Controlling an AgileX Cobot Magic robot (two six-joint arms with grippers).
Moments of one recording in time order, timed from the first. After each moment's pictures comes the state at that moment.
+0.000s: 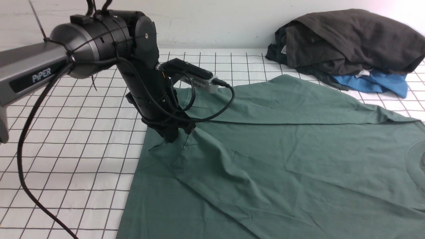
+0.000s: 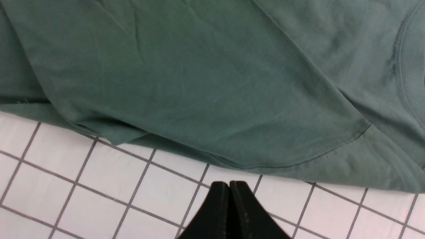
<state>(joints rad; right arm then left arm) 0.30 0.84 -0.70 -0.04 1.16 -0.14 -0.37 2.00 -1.63 -0.17 1.09 0.30</state>
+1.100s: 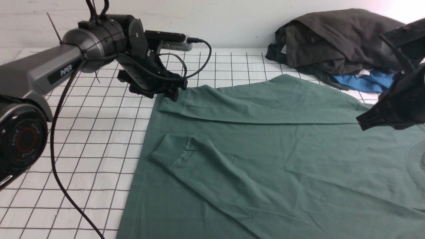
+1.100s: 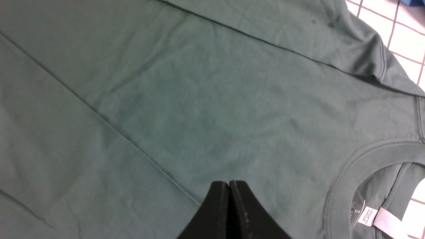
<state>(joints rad) 0.30 1.38 -1.16 -0.18 0.99 -0.01 -0.25 2.25 -1.91 -0.14 0.80 0.02</state>
